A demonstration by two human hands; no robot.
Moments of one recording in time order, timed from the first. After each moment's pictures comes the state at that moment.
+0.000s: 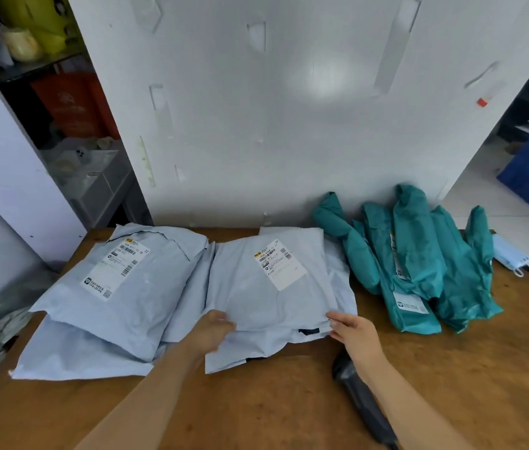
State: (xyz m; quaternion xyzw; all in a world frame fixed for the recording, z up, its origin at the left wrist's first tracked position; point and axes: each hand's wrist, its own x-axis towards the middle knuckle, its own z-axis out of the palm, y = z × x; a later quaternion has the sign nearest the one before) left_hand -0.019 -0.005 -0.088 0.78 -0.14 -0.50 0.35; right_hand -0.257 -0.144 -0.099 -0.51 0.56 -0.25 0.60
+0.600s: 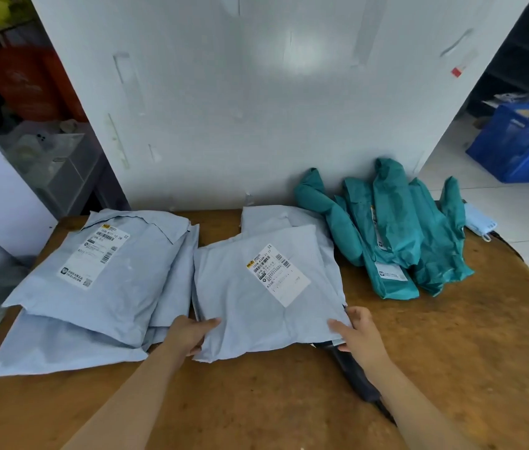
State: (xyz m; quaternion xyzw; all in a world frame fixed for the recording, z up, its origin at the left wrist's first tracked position) left_hand -0.015 0.018 -0.122 0.79 -0.05 -0.48 0.36; right_hand -0.299 -0.108 -0.093 -0.51 0.62 -0.19 0.56
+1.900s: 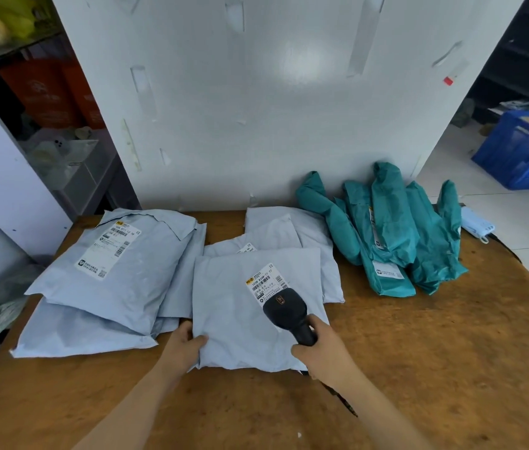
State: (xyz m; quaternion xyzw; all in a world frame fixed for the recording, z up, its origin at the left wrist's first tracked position) left_hand -0.040 0.072 -0.122 0.76 -0.16 -0.44 0.45; right_hand -0.272 -0.036 -0.048 -0.69 0.51 -0.07 0.51
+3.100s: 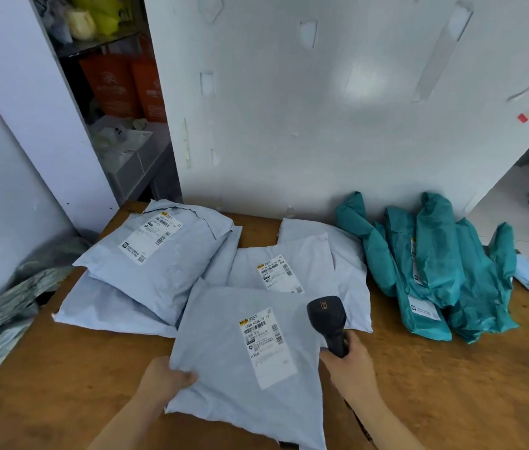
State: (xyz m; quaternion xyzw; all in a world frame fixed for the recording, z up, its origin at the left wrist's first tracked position) left_hand -0.034 0.139 -0.112 0.85 -0.02 -0.40 0.35; right_hand -0.262 -0.053 -0.061 -0.66 0.56 -0.15 0.48
